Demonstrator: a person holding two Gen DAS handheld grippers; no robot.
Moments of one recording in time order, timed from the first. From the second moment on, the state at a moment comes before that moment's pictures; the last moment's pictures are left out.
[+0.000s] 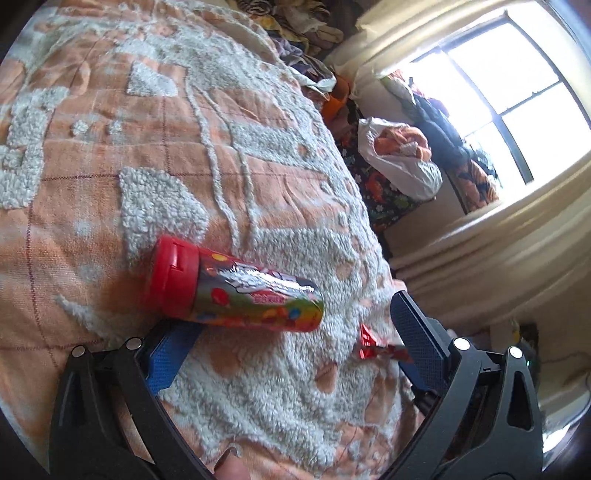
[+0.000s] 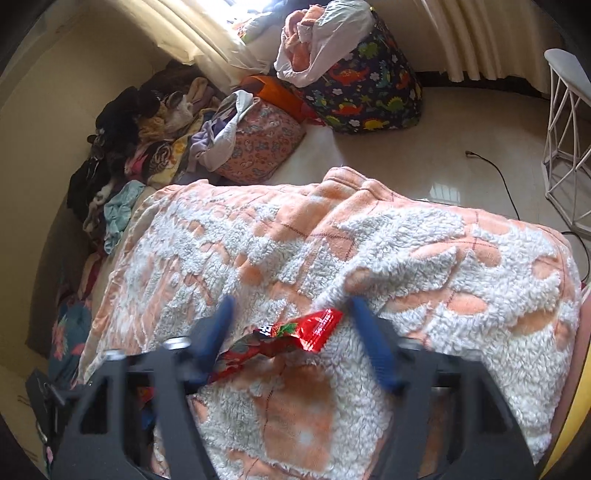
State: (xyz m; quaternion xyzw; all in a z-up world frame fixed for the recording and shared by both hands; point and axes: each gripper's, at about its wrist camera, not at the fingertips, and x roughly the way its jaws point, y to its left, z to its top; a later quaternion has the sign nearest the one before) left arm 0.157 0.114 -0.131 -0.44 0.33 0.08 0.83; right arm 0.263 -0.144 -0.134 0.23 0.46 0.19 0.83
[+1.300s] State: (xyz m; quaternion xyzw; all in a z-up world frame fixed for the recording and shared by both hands) left arm 0.158 -0.102 -0.063 -0.26 0.34 -0.15 0.89; right arm 0.129 -0.379 -0.094 0.29 0.32 0.06 0.90
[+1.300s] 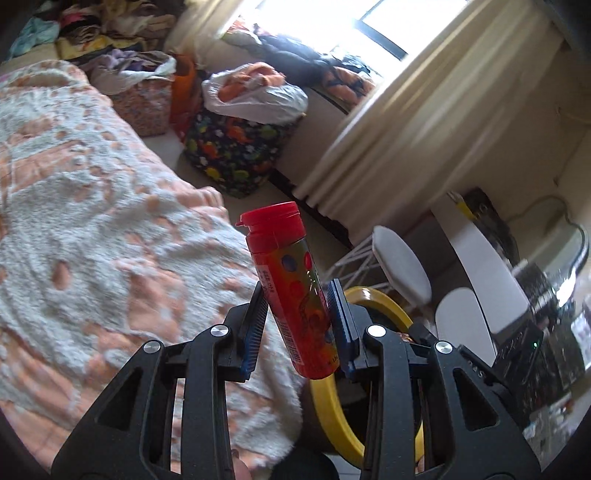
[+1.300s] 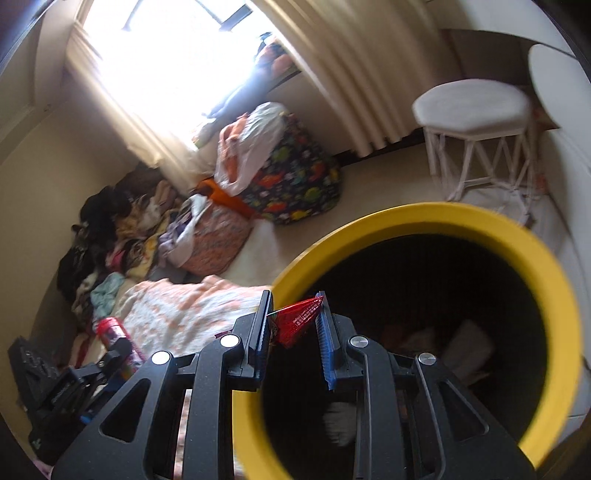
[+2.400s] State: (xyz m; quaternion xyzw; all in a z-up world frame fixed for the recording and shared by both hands) left arm 0.143 -0.214 -0.061 -0.09 0.37 -0.24 0.89; right arm 0.044 -0.428 -0.050 0.19 0.27 -0.02 0.94
